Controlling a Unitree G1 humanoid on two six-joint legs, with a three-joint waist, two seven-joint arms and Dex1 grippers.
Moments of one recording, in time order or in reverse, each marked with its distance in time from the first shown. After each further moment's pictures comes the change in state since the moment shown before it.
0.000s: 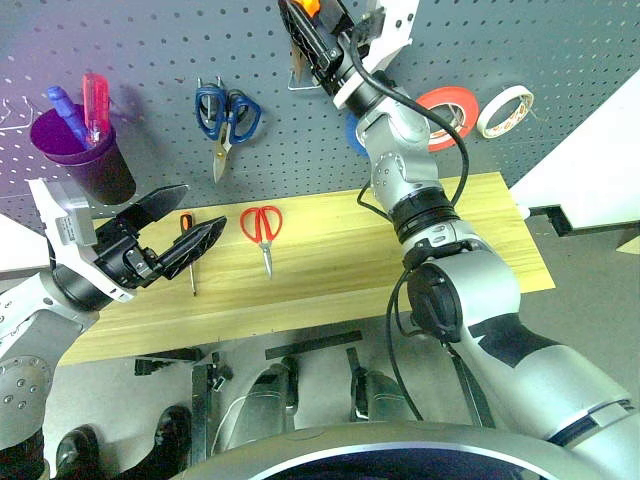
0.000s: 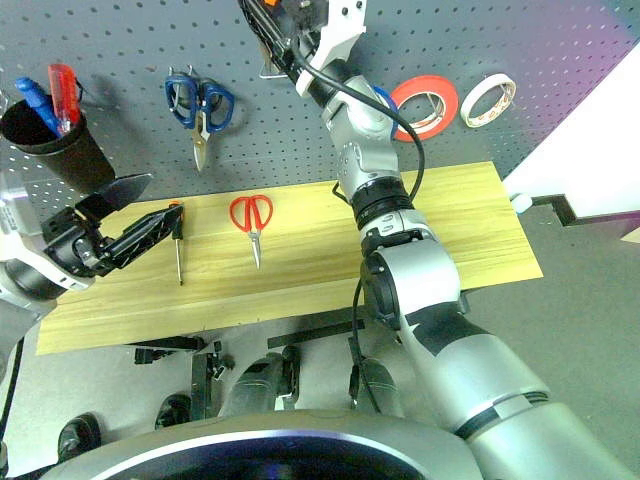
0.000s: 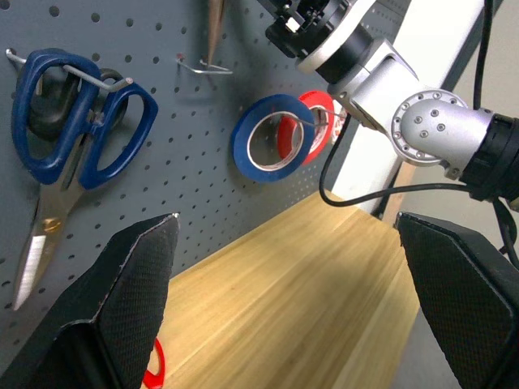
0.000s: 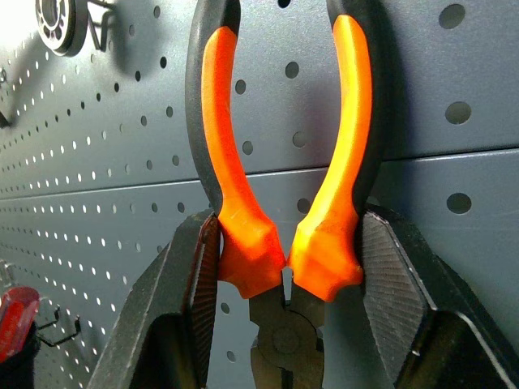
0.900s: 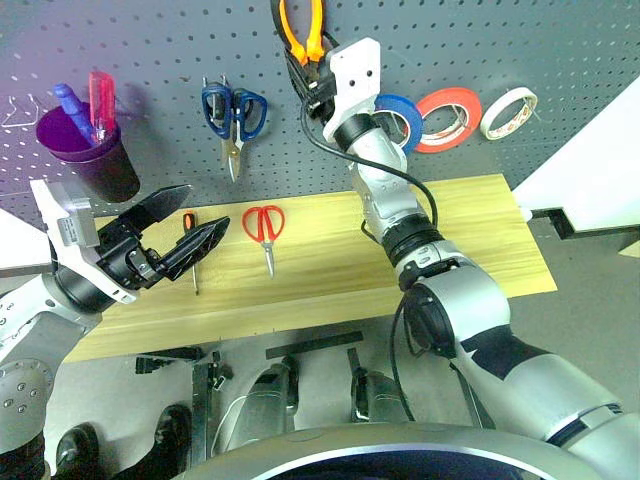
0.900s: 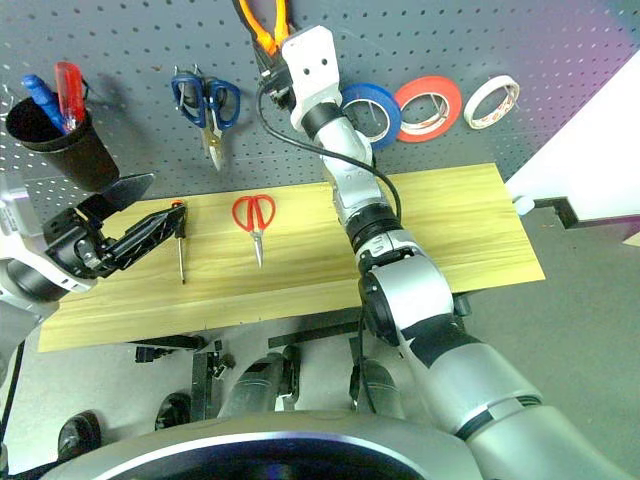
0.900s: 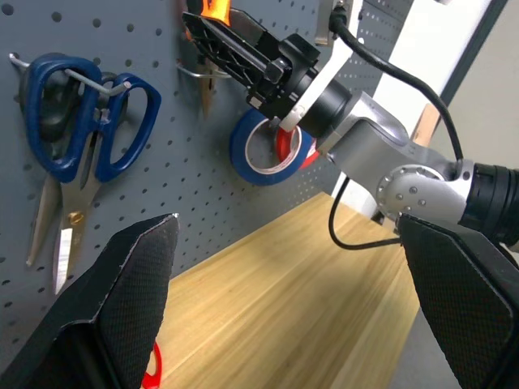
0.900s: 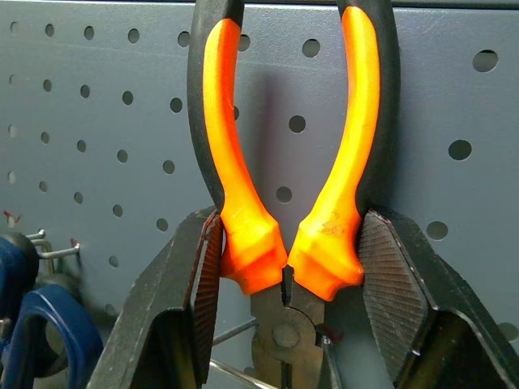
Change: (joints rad) left arm 0.008 -0.002 -0.003 -0.026 -0.022 0.004 0.024; right arm 0.108 0.028 0.130 0.052 -0.338 -0.206 -0.444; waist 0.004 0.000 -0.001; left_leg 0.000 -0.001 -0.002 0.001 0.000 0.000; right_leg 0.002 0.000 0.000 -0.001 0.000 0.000
